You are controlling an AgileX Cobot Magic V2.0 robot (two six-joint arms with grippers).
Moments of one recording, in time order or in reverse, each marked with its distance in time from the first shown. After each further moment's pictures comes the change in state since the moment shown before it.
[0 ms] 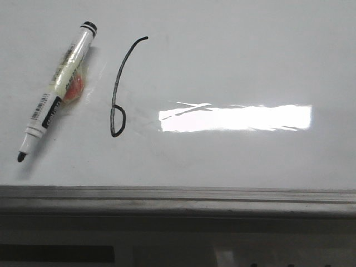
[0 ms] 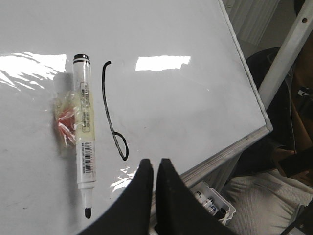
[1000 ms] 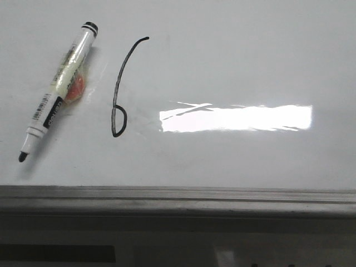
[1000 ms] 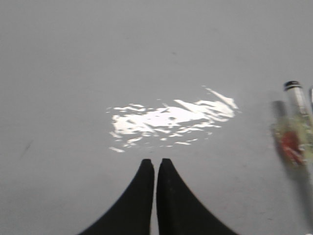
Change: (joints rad) left arm 0.676 -0.250 0.086 0.337 0.087 -0.010; right arm 0.000 0.000 0.000 -0.001 0.000 0.000
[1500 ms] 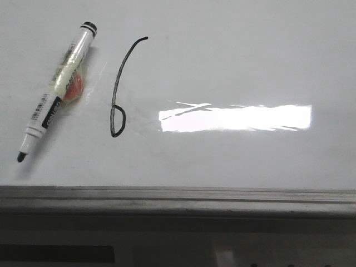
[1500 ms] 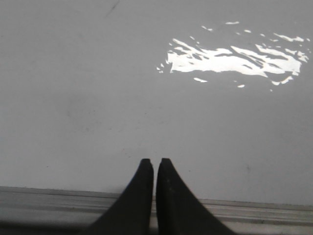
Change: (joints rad) left arm 0.240 -0.126 0.053 0.008 0.332 -0.121; right arm 0.000 0.000 0.000 0.000 0.000 -0.001
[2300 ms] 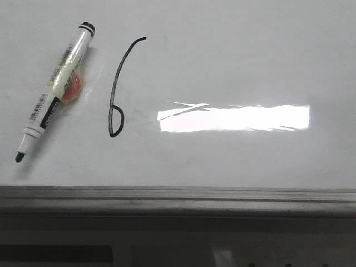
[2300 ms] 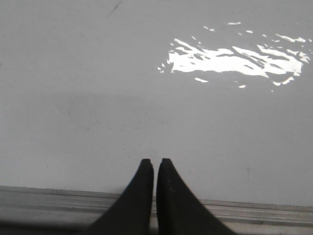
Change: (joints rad) left arm 0.004 0.000 0.000 0.000 0.002 -0.004; right arm -0.167 -0.002 0.000 -0.007 0.000 -0.021
